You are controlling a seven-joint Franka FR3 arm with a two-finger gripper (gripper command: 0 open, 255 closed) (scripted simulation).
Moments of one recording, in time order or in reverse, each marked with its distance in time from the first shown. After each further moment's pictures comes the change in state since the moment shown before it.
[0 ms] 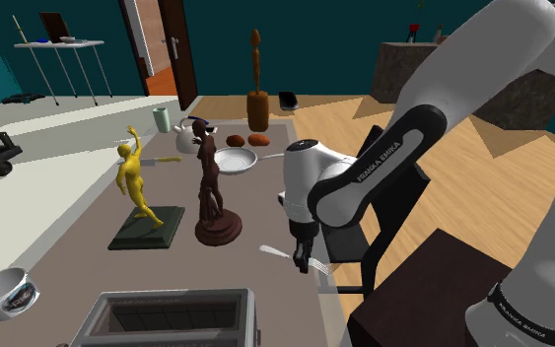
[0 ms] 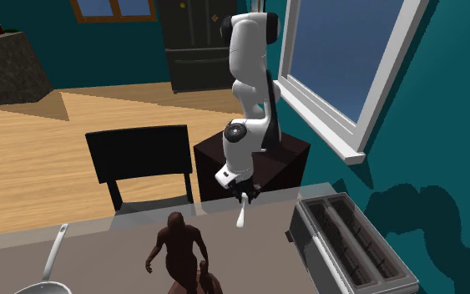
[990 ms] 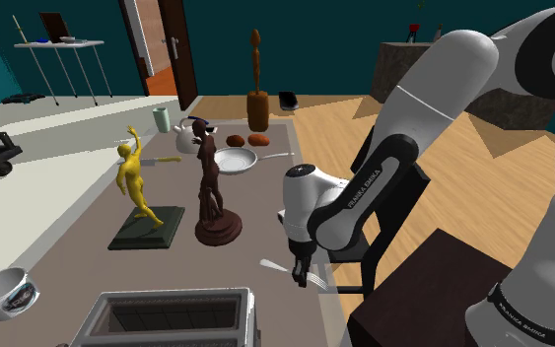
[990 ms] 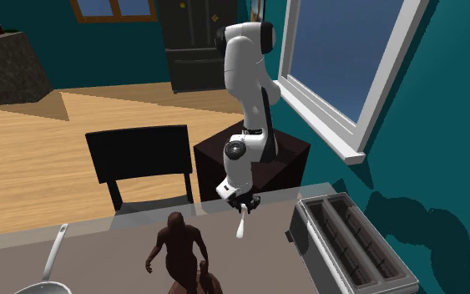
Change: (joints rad) arm 0.031 0.160 -0.042 0.009 -0.070 0.146 0.037
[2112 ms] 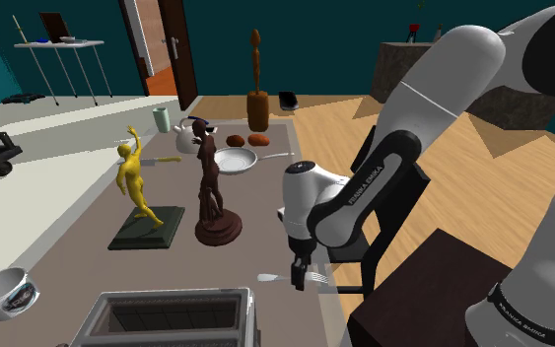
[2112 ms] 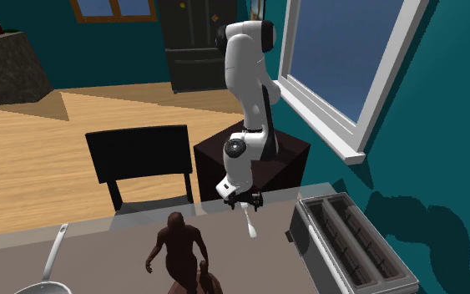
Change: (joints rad) arm -0.004 -0.020 0.006 0.000 0.009 -0.021 -0.004
